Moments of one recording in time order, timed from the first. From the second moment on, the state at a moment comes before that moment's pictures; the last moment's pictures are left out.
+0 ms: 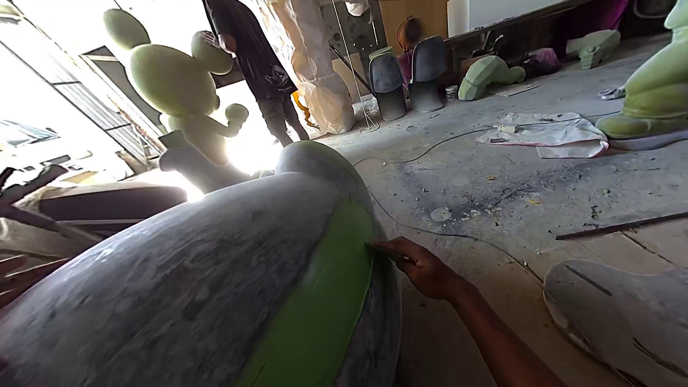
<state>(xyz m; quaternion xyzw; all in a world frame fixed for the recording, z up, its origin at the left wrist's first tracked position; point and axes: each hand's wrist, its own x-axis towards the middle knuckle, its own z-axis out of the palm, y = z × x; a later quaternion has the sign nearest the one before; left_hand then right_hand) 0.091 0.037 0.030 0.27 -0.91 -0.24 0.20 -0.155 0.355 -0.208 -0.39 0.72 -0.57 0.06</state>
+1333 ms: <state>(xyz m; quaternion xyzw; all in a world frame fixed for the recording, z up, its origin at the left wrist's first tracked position) 0.014 -0.025 0.029 0.22 -0.92 -0.23 0.22 0.148 0.293 -0.215 -0.34 0.74 -0.58 -0.05</state>
